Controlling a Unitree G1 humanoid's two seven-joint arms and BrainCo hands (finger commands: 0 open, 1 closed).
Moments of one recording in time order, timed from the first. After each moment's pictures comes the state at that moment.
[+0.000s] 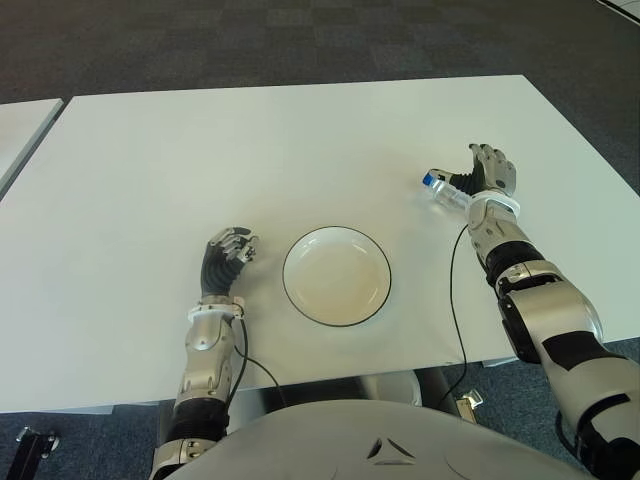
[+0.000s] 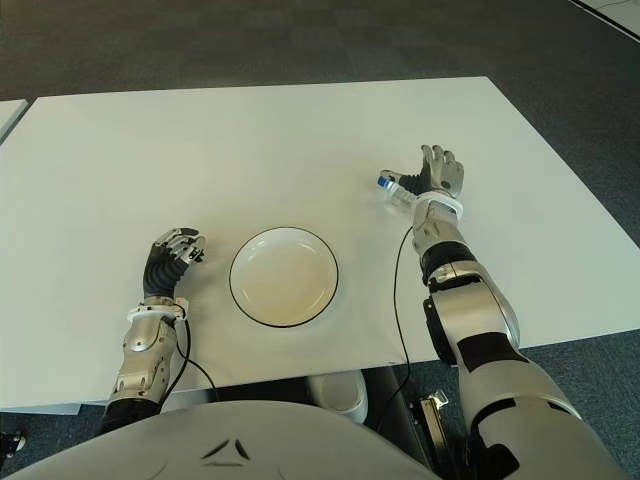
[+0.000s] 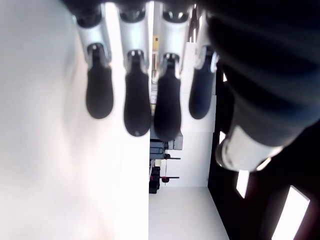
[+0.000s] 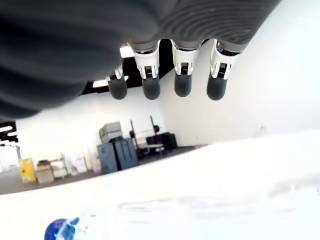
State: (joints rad) left arm 0.18 0.00 0.11 0.27 -0.07 -0.34 0.00; right arm -0.78 -0.41 0.28 1.21 -0.72 0.13 -0.41
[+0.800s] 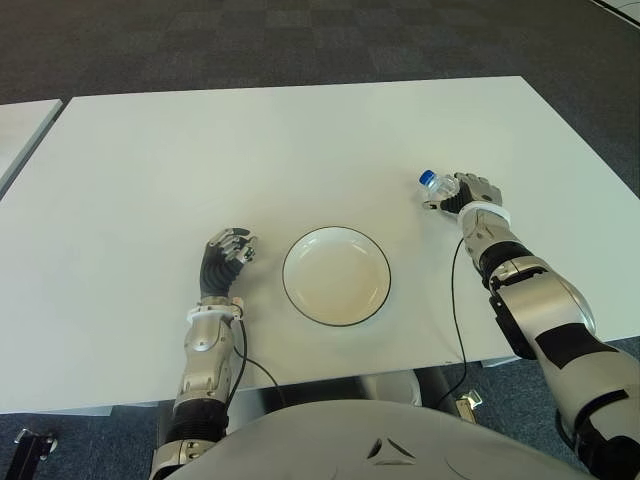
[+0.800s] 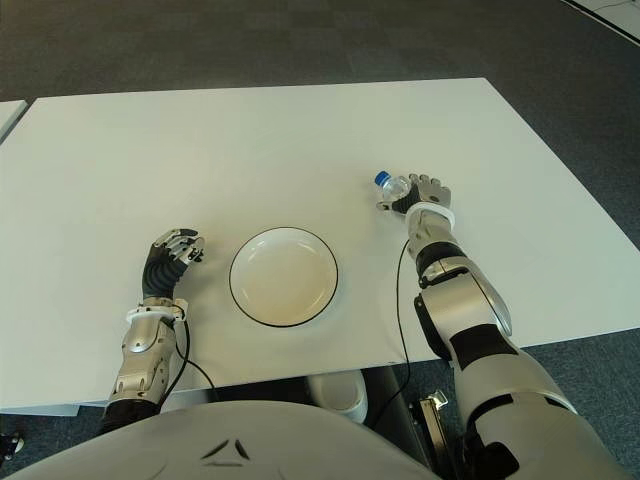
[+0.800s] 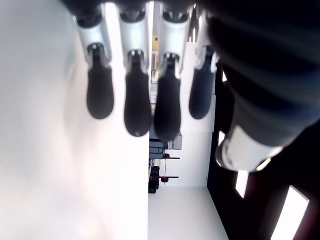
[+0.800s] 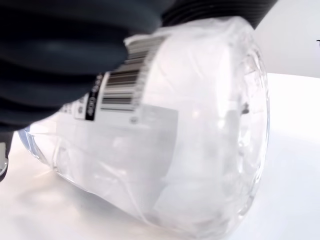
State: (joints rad) left arm 0.19 0.00 0.11 0.27 -0.07 -0.34 0.00; right arm -0.81 -0.37 0.41 1.32 -0.71 0.16 -0.22
